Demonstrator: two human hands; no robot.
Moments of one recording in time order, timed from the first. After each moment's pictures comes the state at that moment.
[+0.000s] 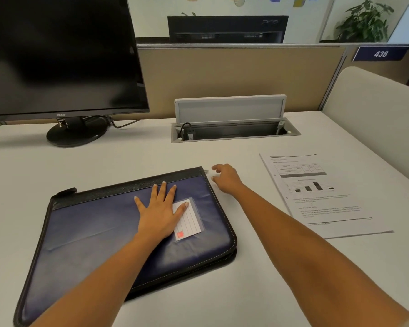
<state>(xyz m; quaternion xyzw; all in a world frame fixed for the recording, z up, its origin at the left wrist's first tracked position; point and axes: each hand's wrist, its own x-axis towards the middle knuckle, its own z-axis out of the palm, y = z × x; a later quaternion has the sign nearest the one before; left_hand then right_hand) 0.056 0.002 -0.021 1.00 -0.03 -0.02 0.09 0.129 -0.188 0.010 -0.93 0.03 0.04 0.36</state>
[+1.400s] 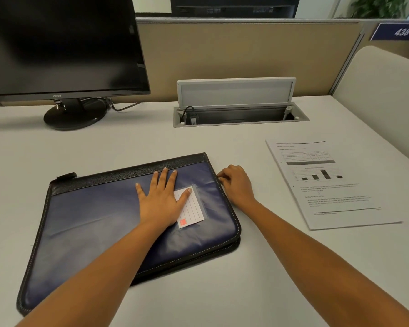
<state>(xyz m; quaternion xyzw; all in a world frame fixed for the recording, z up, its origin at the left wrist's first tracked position) 0.051 0.000 -0.022 1.00 -0.01 0.01 0.08 0.088 -0.198 -0.025 -0.93 -0.03 -0.09 0.36</state>
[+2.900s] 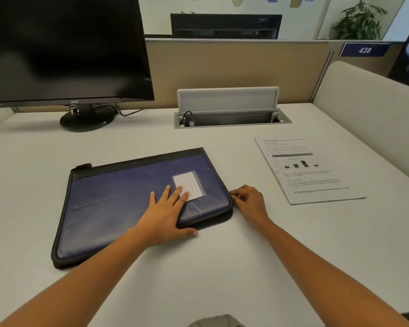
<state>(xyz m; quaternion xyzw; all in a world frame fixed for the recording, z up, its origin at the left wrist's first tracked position) -0.041 0.020 -0.008 0.97 -0.22 -0.09 0.02 -0.031 -0.220 -0.015 -0.90 0.03 -0.07 0.42</state>
